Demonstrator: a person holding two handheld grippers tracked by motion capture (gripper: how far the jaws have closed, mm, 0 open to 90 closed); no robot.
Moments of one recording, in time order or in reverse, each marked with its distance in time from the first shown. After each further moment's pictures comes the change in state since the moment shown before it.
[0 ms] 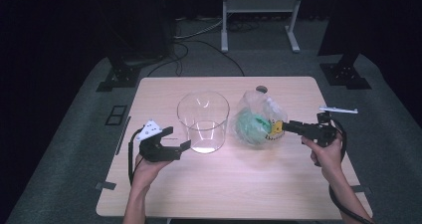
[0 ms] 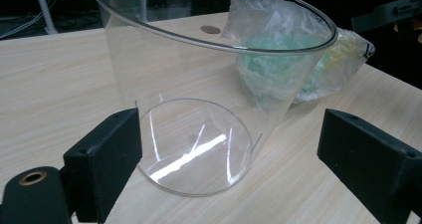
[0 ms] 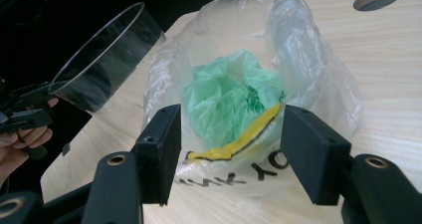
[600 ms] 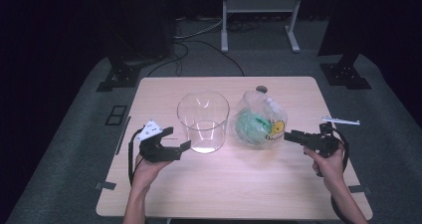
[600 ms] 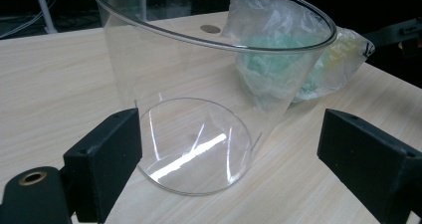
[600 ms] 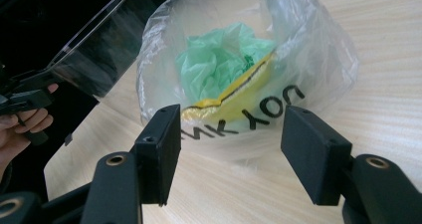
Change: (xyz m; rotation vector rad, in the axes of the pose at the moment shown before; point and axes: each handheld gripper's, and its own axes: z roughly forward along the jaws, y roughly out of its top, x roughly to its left) left arm 0.000 0.000 0.000 0.005 0.001 0.002; right arm -0.009 -0.029 -0.006 0.001 0.012 0.018
